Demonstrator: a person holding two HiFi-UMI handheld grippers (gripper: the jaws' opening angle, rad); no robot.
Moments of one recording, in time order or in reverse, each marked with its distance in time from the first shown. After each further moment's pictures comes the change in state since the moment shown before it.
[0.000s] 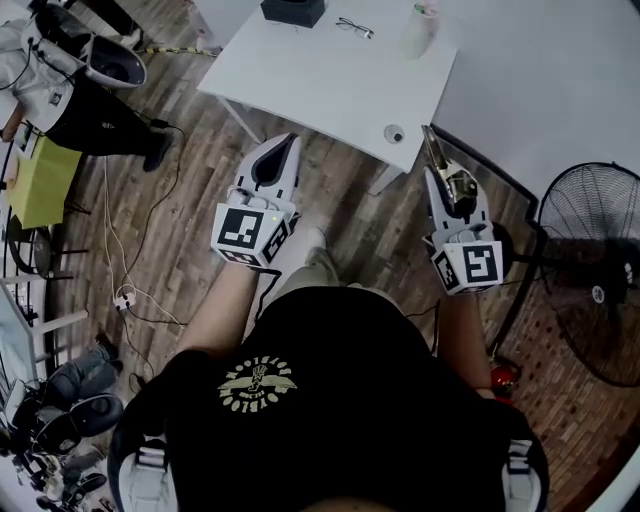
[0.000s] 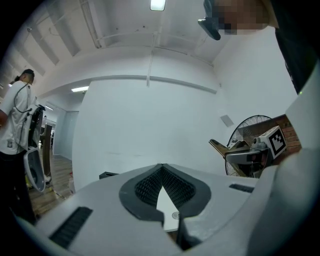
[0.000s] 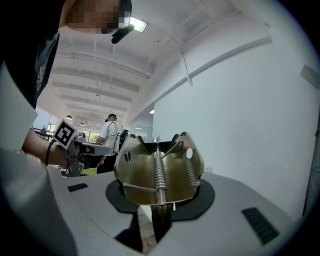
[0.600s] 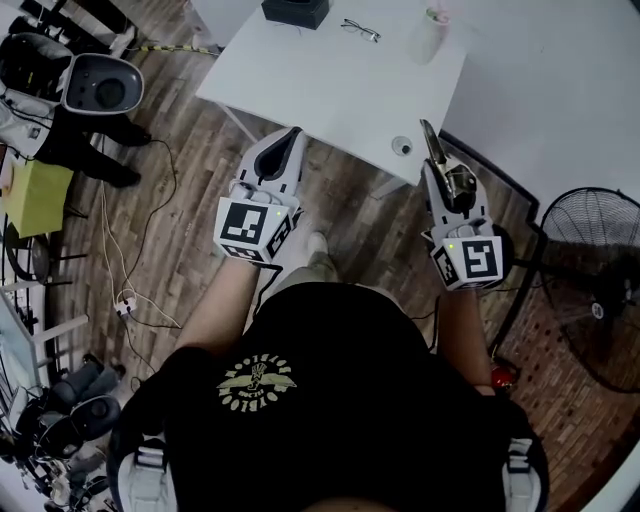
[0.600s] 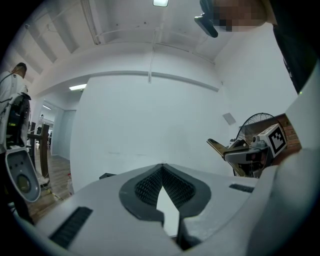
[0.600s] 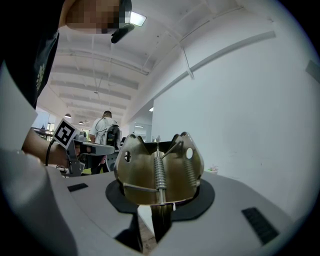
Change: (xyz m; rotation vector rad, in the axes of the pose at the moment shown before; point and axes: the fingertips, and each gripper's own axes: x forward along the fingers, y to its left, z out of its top) left arm 0.044 0.046 -0.006 0.014 0.011 -0.017; right arm 0.065 -0.005 -0.009 0.000 0.009 0.002
